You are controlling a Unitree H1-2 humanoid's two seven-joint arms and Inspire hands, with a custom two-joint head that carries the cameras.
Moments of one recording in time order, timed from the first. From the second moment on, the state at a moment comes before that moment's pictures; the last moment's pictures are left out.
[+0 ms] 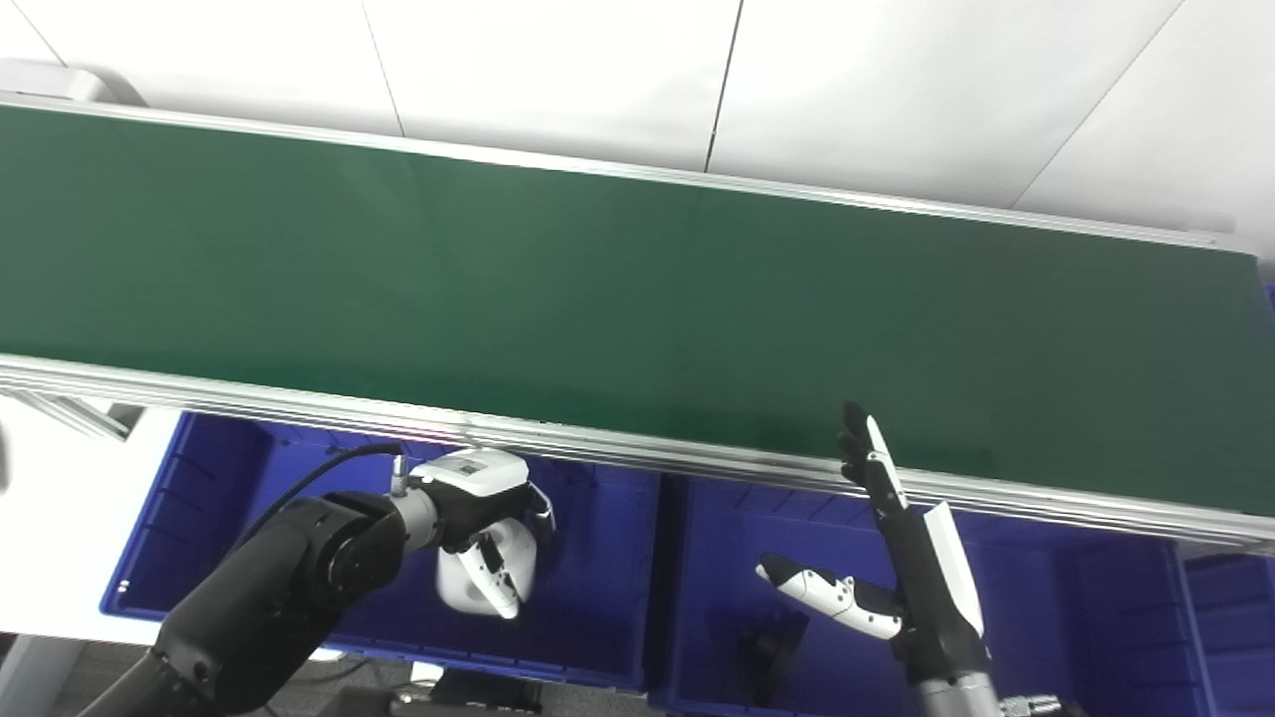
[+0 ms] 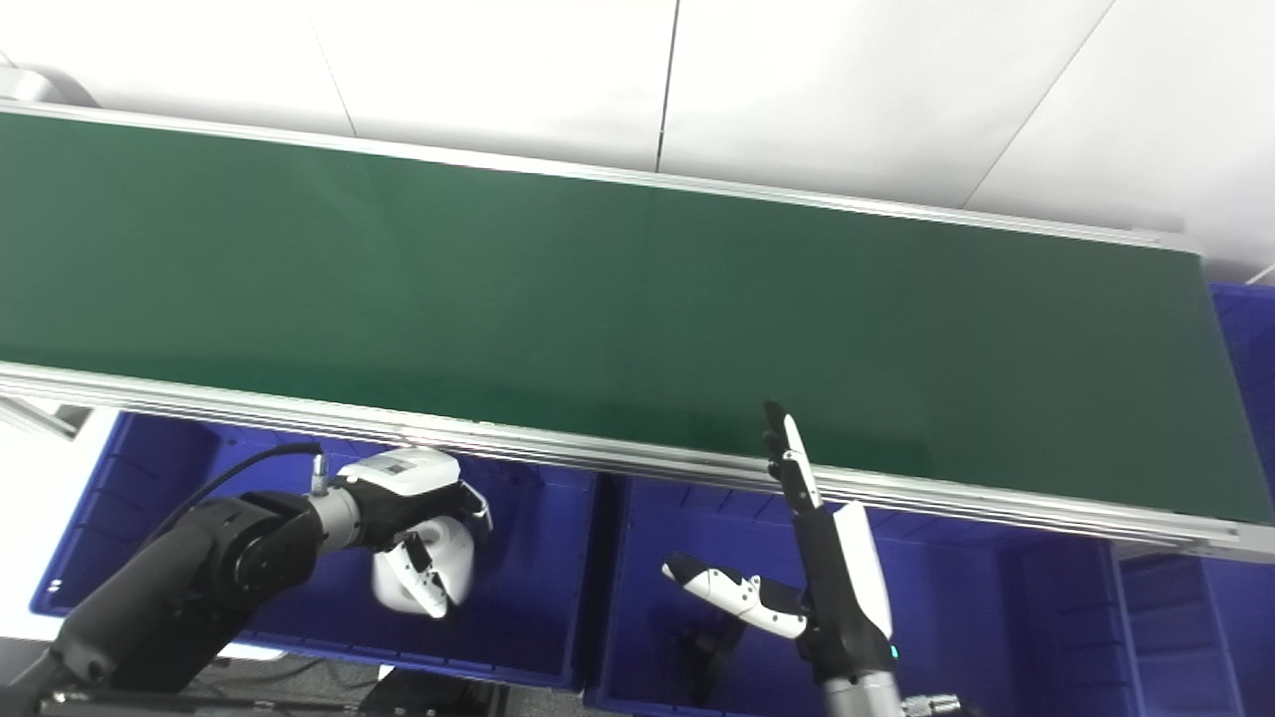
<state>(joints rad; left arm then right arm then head) 0.08 0.45 -0.53 -0.10 0.86 0.08 -0.59 0.55 -0.11 0.20 -0.36 -0.38 -0.12 0.06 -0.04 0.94</state>
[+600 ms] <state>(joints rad) 0.33 0.49 -0.34 -0.19 0.16 -0.30 -0.47 0.59 -0.10 0.20 -0.35 -0.40 -0.12 0.04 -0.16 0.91</state>
